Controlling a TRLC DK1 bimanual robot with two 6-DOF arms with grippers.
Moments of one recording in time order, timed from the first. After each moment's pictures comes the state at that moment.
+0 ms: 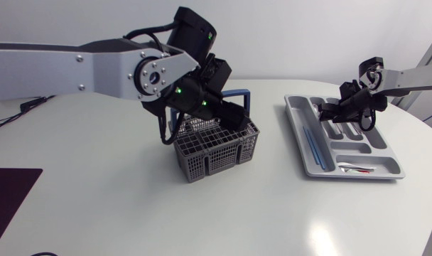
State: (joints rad) left arm -0.68 1.78 1.40 -0.39 0.15 -0.02; right arm -0.25 2.25 1.67 -0.48 -0.20 -0.11
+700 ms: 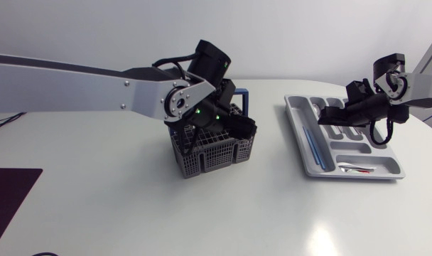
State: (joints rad) left arm -0.72 1.89 1.38 -0.28 0.08 -0.18; right arm -0.21 1.86 1.22 -0.33 -0.28 -0.13
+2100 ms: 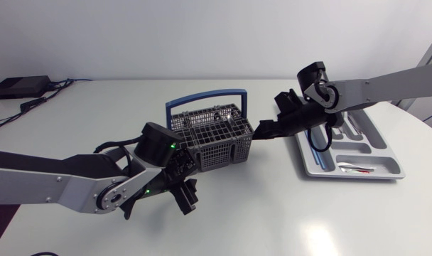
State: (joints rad) left arm -0.70 1.61 0.69 0.08 -0.12 0.45; right arm 0.17 1.91 1.20 -0.35 -0.51 -0.10
